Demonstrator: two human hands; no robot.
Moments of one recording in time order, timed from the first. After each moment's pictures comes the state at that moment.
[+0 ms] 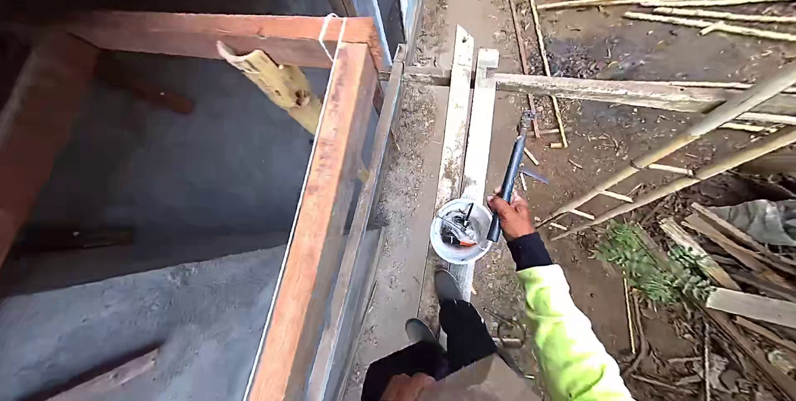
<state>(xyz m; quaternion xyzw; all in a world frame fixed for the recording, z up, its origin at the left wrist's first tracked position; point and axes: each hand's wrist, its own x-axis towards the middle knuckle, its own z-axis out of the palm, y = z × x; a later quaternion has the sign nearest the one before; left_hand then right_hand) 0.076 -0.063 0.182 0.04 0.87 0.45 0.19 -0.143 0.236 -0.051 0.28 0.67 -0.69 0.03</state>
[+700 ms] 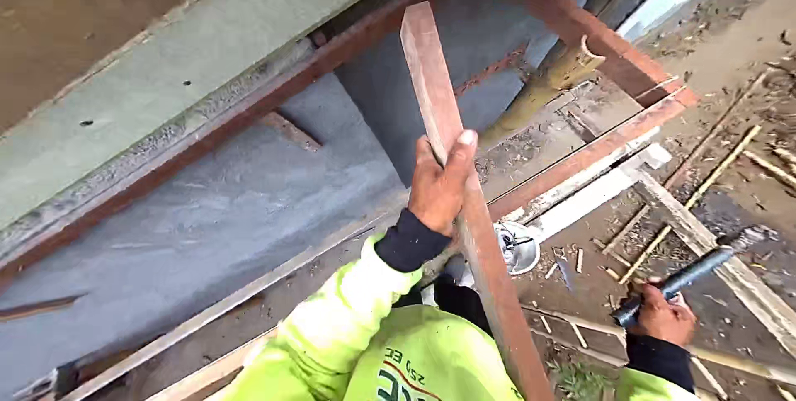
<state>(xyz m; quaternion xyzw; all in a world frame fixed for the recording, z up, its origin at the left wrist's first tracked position) -0.002 -0.148 0.410 -0.31 0.53 0.77 -0.14 -0.062 0.240 0.162 0.20 0.76 -0.62 0.03</state>
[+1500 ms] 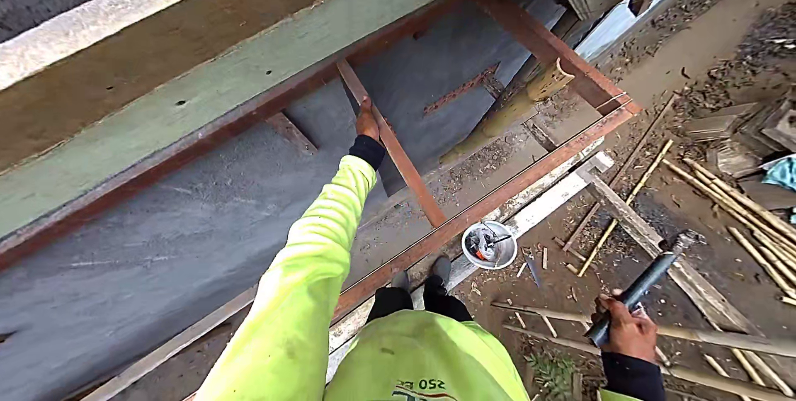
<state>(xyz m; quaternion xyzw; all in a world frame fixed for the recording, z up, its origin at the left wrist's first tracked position) -0.051 -0.338 0.304 -0.48 0.36 0.77 -0.20 0.036 0.231 0.212 0.19 0.74 -0.64 0.06</state>
